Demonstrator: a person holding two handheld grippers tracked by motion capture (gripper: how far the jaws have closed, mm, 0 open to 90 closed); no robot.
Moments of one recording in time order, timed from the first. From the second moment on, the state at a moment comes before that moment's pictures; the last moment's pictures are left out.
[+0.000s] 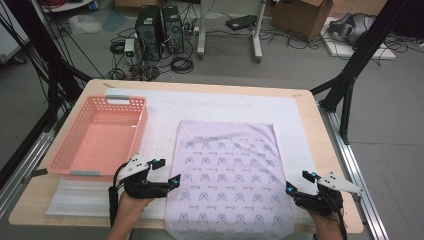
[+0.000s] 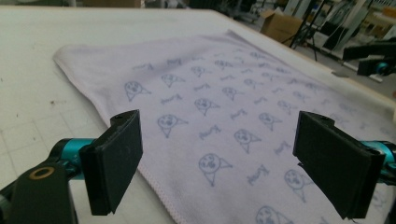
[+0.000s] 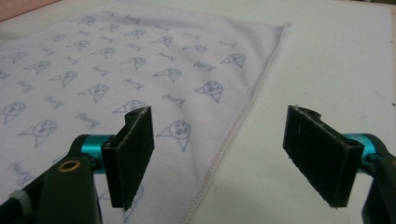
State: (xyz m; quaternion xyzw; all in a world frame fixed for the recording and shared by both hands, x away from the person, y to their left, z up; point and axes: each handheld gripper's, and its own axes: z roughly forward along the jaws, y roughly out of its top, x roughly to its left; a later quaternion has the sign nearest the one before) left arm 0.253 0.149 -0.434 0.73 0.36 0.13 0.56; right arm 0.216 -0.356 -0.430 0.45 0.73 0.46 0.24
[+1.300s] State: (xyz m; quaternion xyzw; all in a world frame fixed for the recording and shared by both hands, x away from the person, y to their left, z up) left arm 0.364 0.117 -0.443 0.75 0.48 0.14 0.43; right arm 0.342 -0.339 -0.435 0.49 0.77 0.38 0.16
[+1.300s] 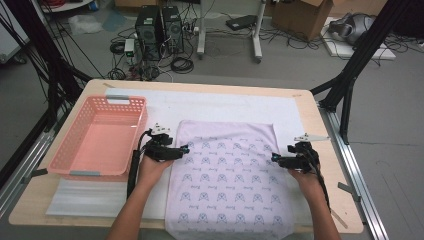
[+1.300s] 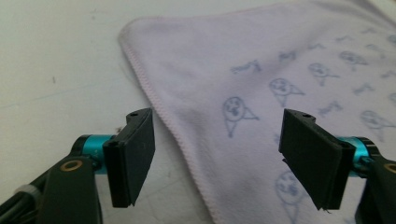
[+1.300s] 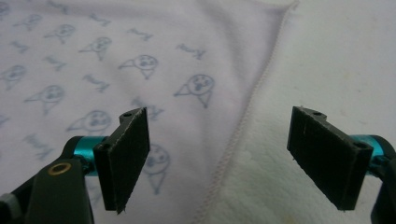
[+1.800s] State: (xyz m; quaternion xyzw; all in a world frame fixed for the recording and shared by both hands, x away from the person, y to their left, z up) left arm 0.371 0.096 -0.451 0.77 0.47 0.22 0.38; right arm 0.365 -0.325 -0.446 0.49 0.78 0.34 0.20
